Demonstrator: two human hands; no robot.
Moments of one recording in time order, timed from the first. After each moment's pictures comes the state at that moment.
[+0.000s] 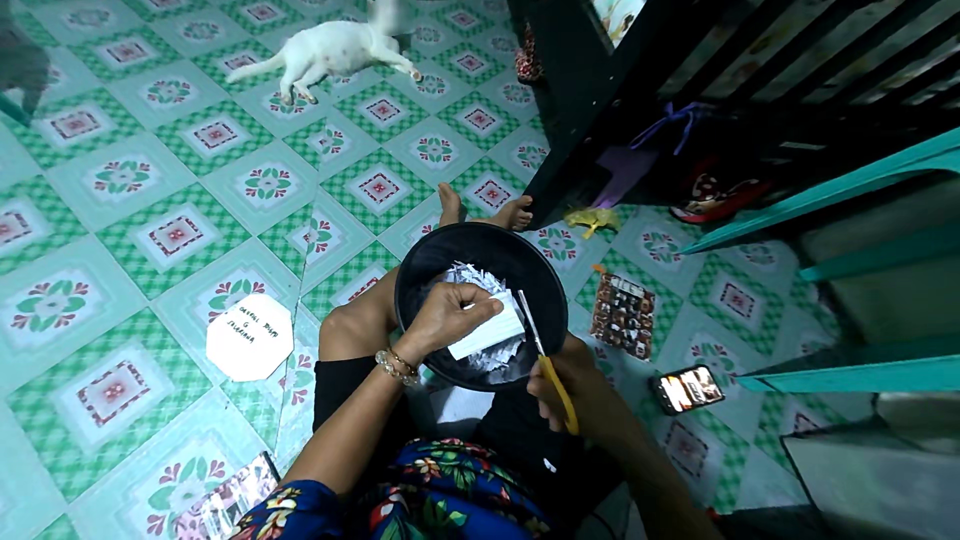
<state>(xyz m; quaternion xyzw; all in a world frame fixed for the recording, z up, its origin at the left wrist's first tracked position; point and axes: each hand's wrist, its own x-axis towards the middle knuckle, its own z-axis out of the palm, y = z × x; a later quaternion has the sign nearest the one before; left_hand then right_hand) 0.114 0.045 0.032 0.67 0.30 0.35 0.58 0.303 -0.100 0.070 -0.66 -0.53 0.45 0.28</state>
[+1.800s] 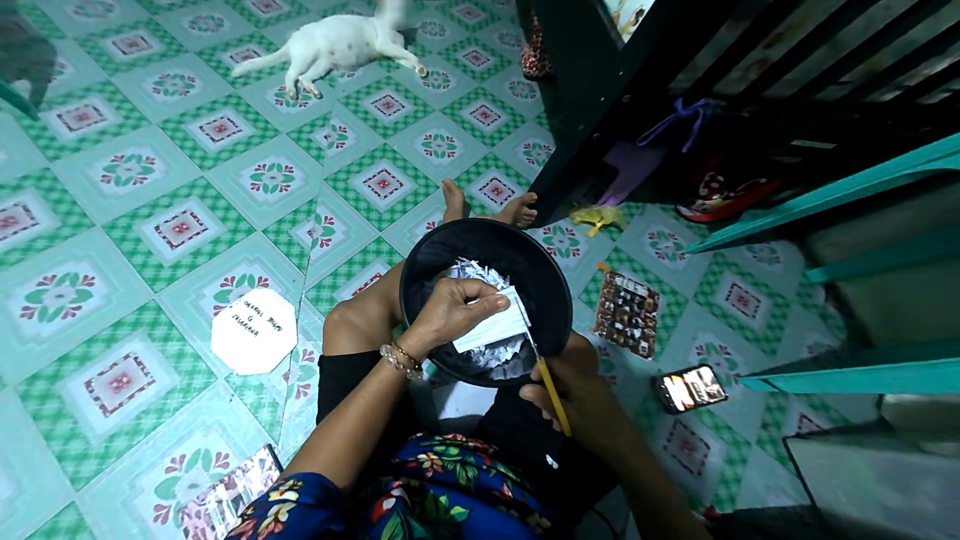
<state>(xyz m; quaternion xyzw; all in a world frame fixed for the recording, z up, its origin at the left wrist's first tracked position) 0.114 0.044 0.029 0.65 0.26 0.39 0.60 0.294 -0.109 0.063 -0.68 -0.57 0.37 0.26</state>
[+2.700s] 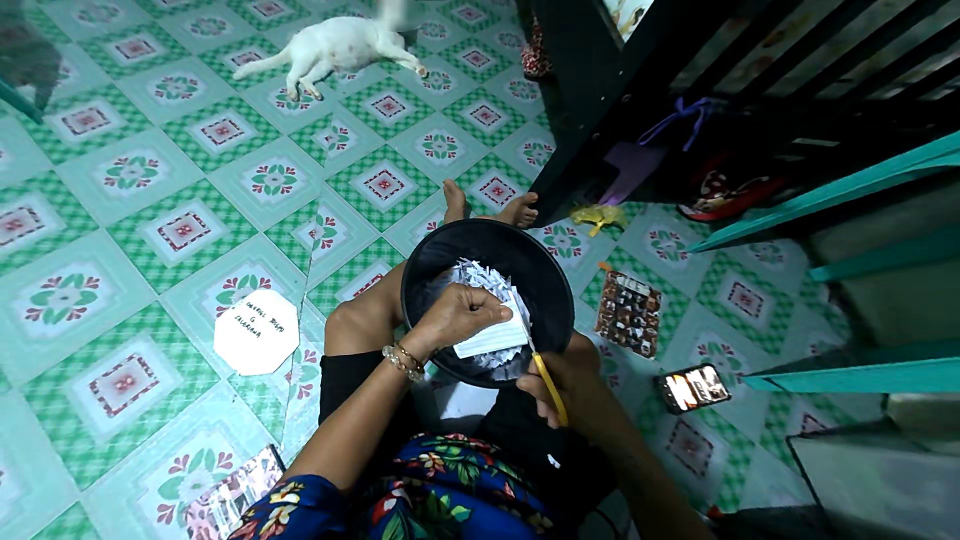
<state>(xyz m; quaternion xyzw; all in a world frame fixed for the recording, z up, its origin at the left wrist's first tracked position) 0.114 0.044 0.034 0.65 0.30 0.27 0.64 0.293 -0.096 0.061 -0.66 -0.55 0.43 0.28</state>
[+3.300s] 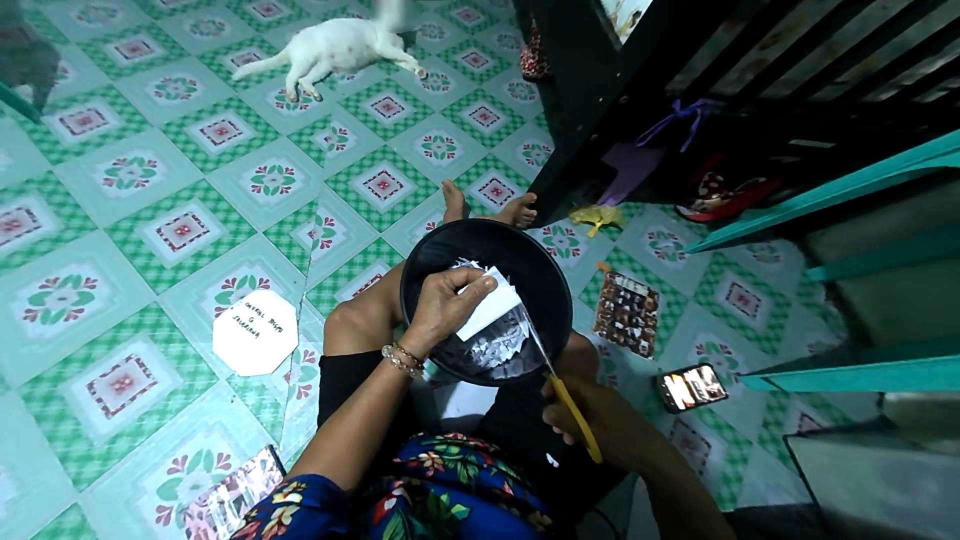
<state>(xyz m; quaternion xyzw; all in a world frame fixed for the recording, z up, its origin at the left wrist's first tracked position) 0.111 0.041 0.024 0.64 0.30 0.46 0.54 0.312 -0.119 0.083 -0.68 -0.53 0.48 0.17</state>
